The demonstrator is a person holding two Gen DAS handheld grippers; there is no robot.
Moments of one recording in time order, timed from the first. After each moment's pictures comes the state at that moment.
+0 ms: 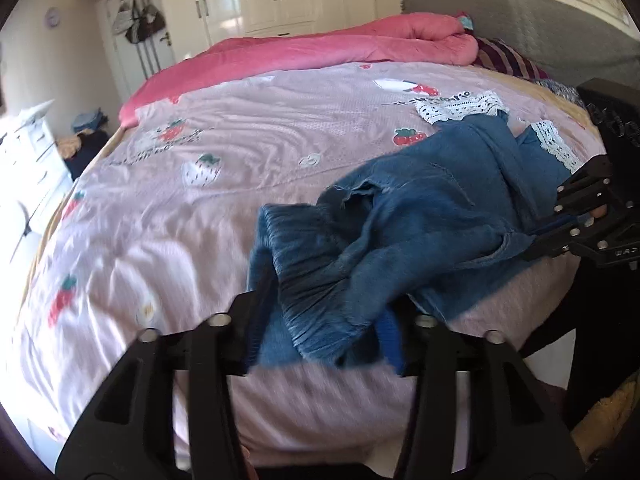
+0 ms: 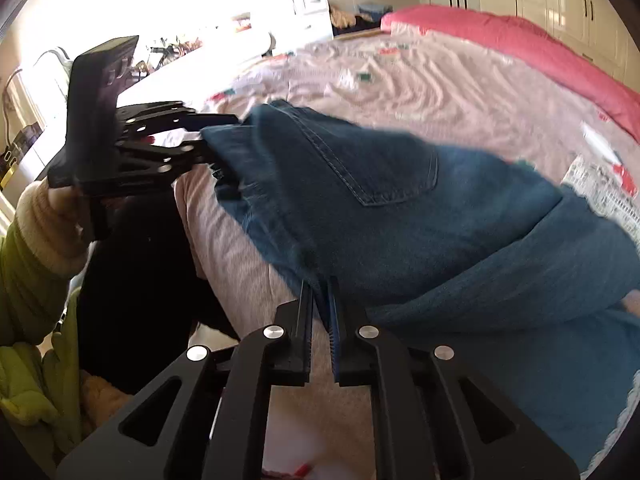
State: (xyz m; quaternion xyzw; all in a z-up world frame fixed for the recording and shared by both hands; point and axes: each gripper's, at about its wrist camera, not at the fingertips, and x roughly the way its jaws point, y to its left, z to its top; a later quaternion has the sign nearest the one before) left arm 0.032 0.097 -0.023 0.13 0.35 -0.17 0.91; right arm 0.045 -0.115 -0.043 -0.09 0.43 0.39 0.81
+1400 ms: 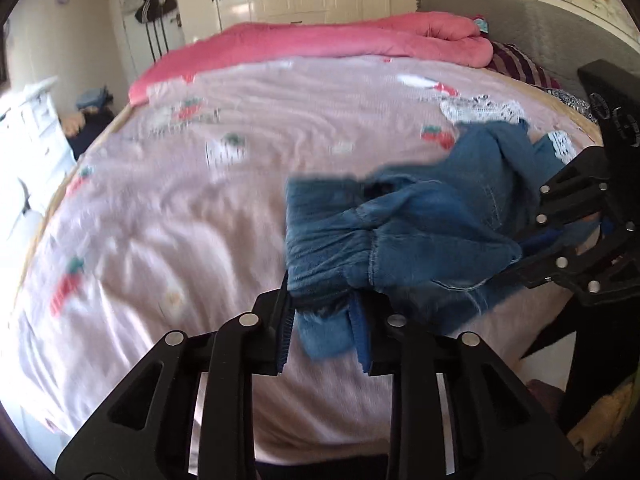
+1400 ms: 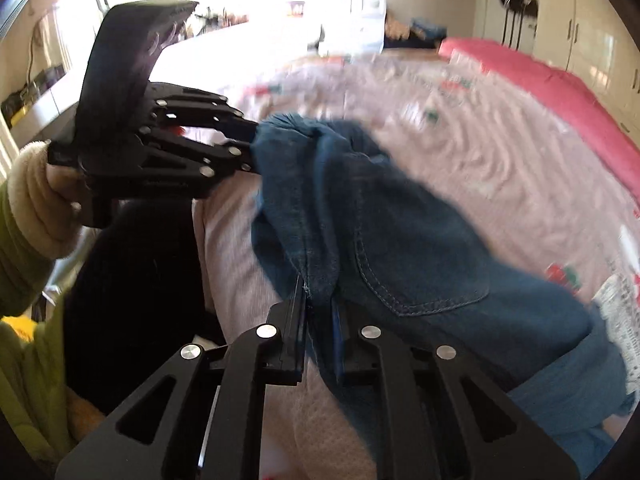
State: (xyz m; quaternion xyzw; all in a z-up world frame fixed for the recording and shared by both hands) left arm 0.049 0.129 -0.024 0.11 0.38 -0.16 0.91; right arm 0.058 -0.031 -0.038 -0.18 0.40 0.44 0.78
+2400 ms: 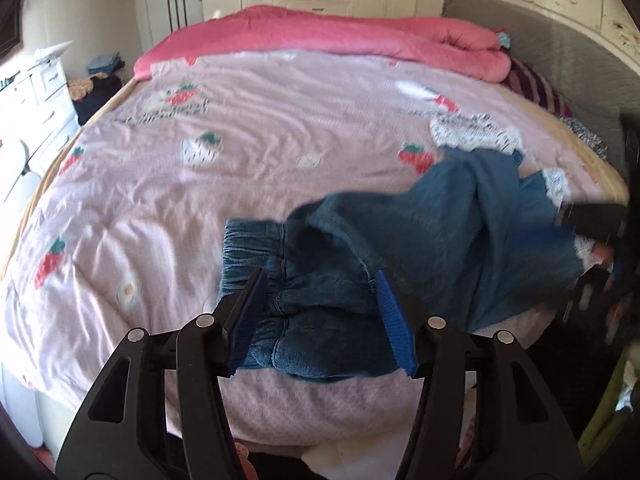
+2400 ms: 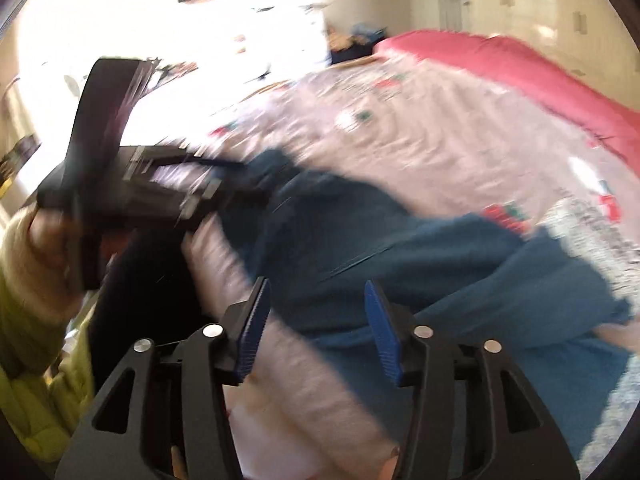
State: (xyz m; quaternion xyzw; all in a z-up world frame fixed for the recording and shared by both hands) left arm 0.058 0.073 -0.003 0.05 0.42 -0.13 0.90; right arm 0.055 -0.118 0.010 -0.07 0.38 0.35 0.85
